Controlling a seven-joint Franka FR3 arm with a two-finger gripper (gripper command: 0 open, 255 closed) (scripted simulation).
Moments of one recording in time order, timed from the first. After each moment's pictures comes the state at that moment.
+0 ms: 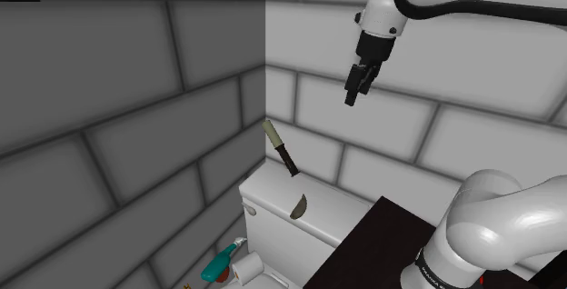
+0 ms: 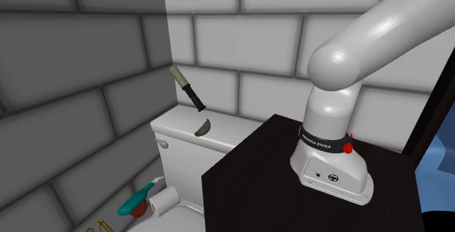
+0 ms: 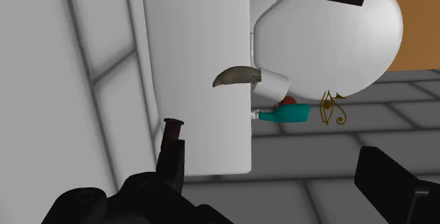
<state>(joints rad) 0.00 -0.78 0.01 -2.27 0.00 1.61 -0.13</state>
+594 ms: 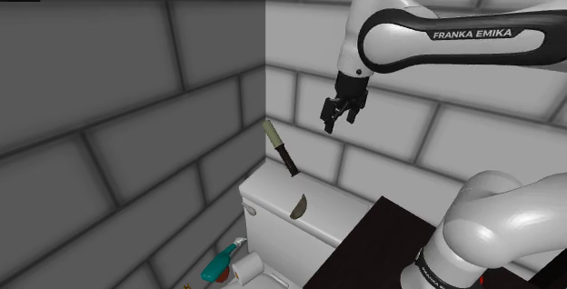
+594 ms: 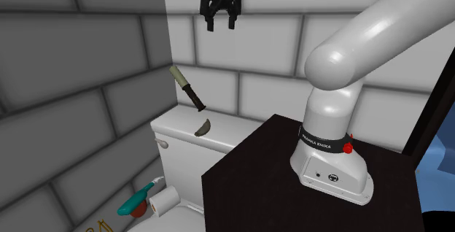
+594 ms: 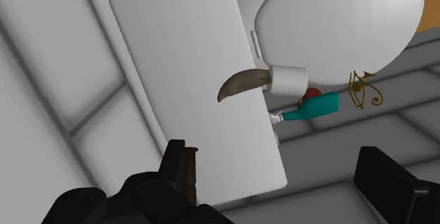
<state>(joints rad) -0.06 -0.73 0.12 -2.45 0.04 1.82 0.14</state>
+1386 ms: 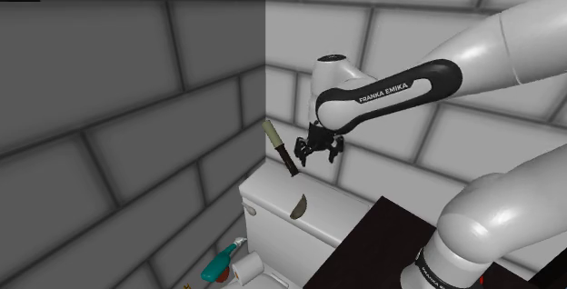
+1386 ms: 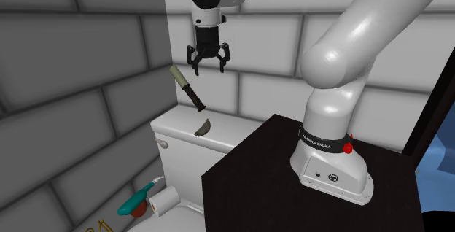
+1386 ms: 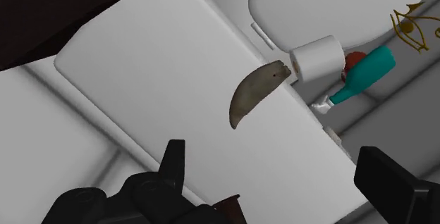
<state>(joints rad) -0.18 -0.44 0.30 -2.60 0.08 2.20 0.62</state>
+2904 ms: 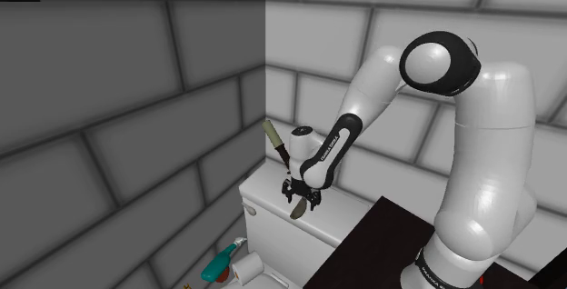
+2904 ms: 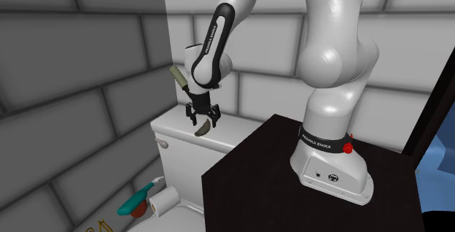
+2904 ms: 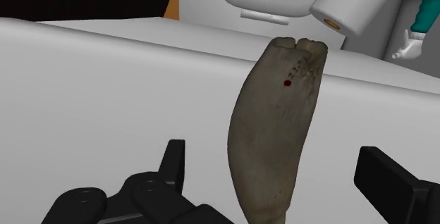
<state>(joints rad) -0.24 0.36 0.27 -2.47 -0.32 2.74 1.53</state>
